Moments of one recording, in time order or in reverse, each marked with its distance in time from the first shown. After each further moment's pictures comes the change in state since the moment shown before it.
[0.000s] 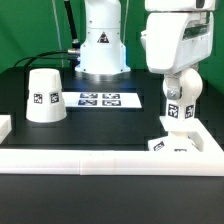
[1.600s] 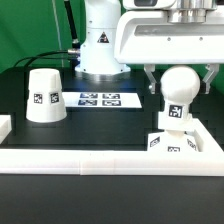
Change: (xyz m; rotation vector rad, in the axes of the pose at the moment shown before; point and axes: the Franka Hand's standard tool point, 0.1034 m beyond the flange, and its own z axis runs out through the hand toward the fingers) arm -0.003 0.007 -0.002 -0.010 0.016 1.161
